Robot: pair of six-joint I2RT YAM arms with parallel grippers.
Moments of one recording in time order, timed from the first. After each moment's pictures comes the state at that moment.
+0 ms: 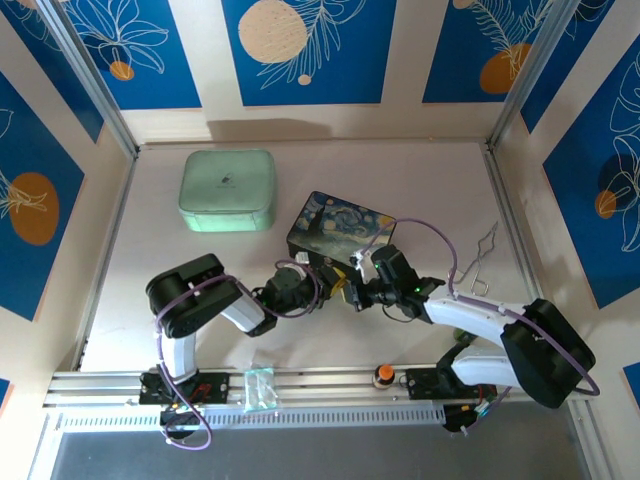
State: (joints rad) left arm -0.94 1.88 0.51 1.12 0.10 -1.65; right arm 0.65 1.22 0.45 -0.02 -0.34 0.36
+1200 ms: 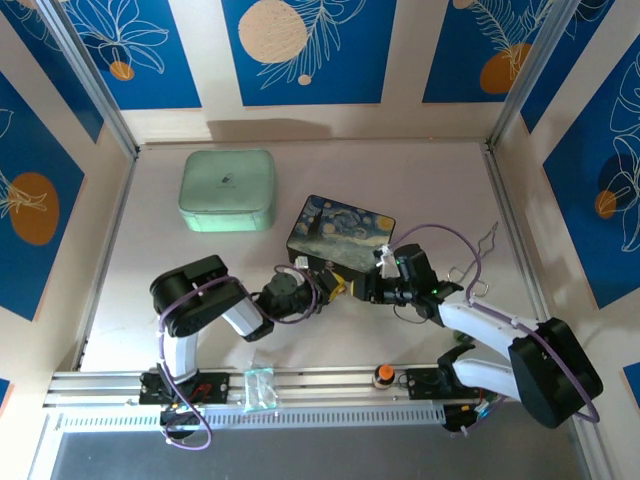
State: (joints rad) left arm -0.94 1.89 0.46 1.18 0.12 -1.64; right arm 0.52 1.13 0.38 -0.04 -0.44 0.61
